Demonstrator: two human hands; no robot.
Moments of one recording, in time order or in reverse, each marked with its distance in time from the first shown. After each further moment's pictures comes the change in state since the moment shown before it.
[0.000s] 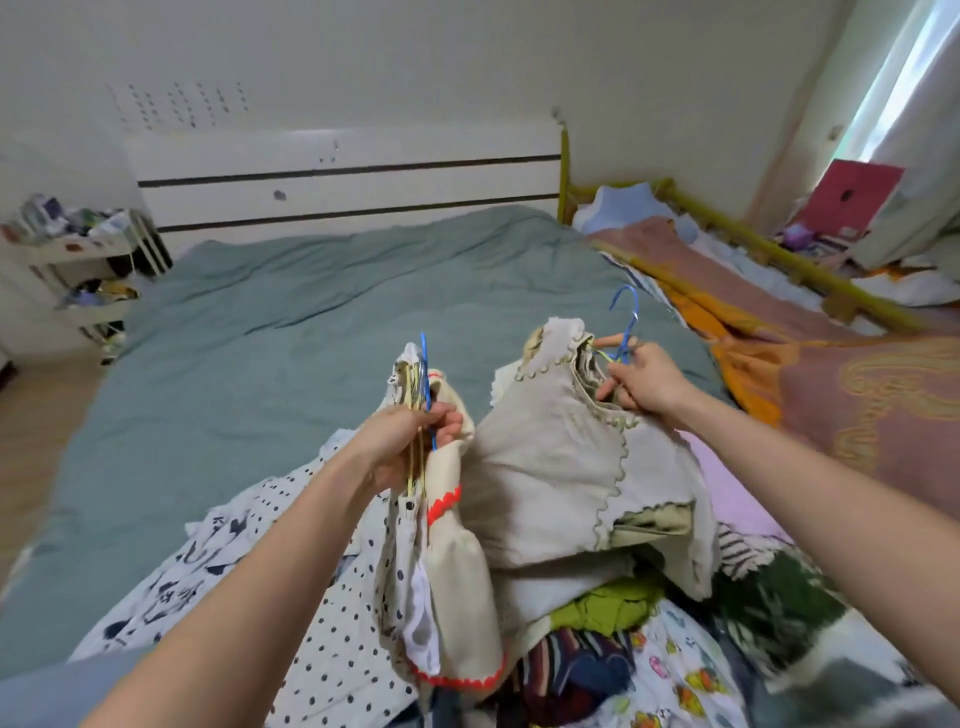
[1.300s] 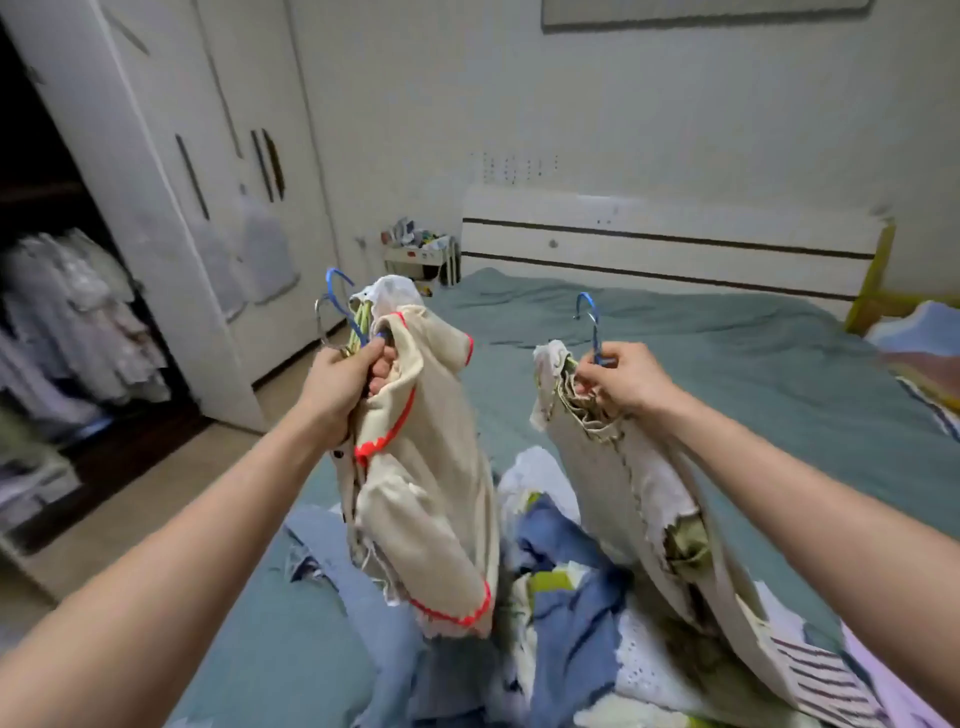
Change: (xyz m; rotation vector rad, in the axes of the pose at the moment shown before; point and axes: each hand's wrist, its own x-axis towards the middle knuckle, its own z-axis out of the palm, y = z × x) left_hand -0.238 0.059 -0.137 0.024 0.664 0.742; right_hand -0.074 -0.155 0.186 -0.050 -0.459 -0.408
